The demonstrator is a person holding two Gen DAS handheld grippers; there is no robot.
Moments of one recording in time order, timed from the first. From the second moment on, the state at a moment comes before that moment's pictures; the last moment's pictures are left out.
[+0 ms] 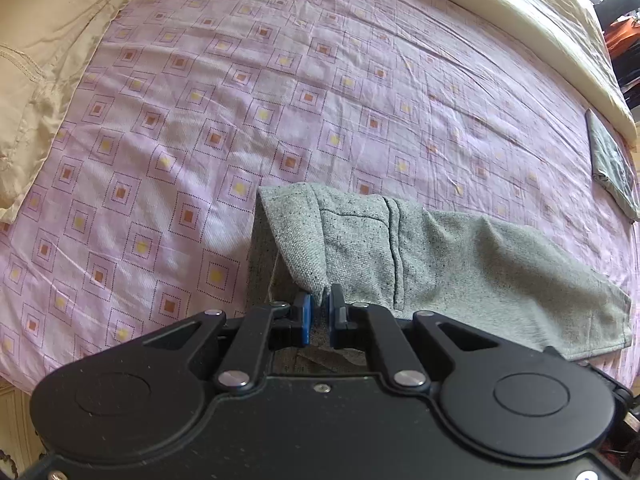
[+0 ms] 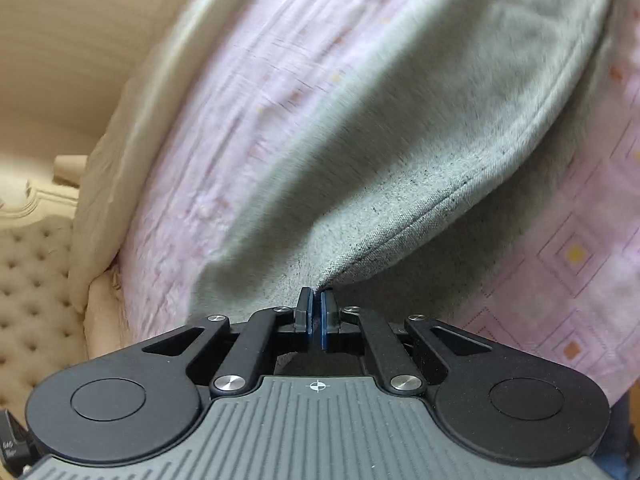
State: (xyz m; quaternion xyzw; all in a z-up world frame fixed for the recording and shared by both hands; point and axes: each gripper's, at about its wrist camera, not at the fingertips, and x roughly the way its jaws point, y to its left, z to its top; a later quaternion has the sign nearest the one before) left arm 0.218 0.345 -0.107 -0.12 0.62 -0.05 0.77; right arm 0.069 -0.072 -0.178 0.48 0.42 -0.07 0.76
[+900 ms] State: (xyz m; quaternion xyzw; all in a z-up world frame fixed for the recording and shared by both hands) left arm 0.199 0.297 -0.110 0.03 0.60 0.07 0.80; right arm 0.098 -0.112 -0.172 0.33 0.50 -0.08 0.79
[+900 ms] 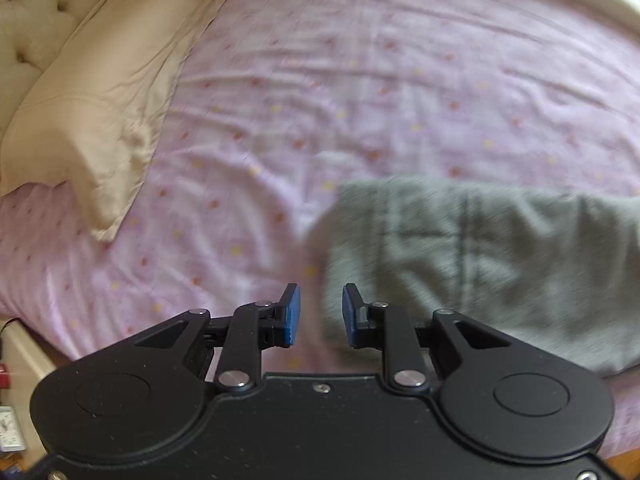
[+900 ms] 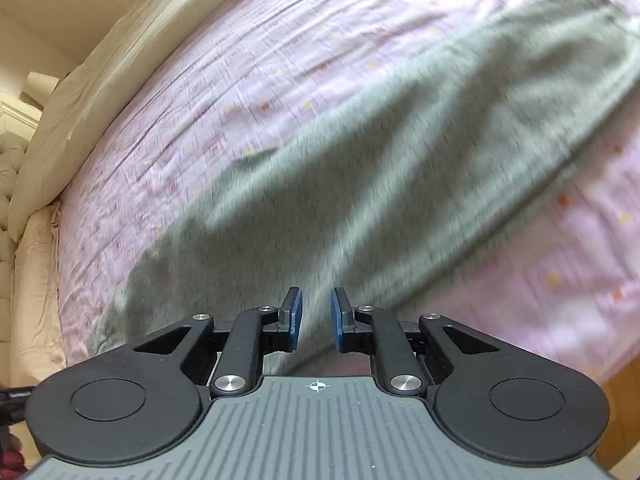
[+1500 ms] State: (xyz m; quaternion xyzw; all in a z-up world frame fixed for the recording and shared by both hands) left arm 0.190 0.178 -0.186 0.05 0.67 -0.01 0.74; right arm 0.129 -0.144 -0.199 0.23 0.58 0.00 0.78
